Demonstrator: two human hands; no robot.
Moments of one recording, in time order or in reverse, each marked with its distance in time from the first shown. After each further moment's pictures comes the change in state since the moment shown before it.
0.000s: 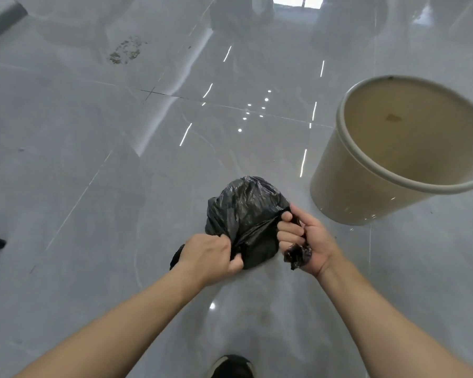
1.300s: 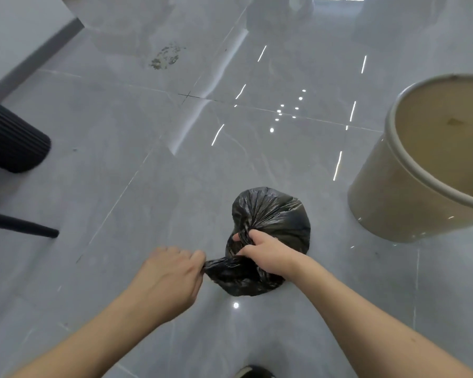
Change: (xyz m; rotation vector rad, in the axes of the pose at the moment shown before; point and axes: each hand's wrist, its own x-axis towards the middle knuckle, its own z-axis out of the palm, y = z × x) left_hand -0.096 -0.062 -0.048 0.045 0.102 -0.075; right_hand 0.071 0.066 0.050 -1.465 0.223 0.047
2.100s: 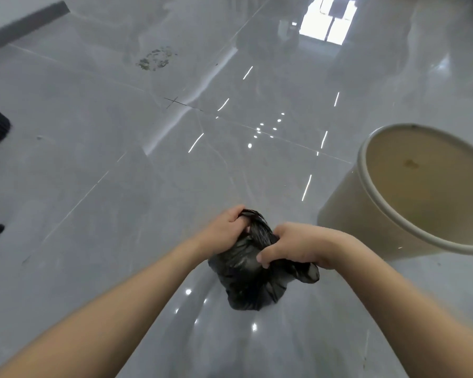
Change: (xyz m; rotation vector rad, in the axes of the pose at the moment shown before) left_hand 0.147 0.045 0.007 -1.417 -0.036 -0.275; right_hand -0.073 -0.064 -0.091 -0.431 -0.051 0.131
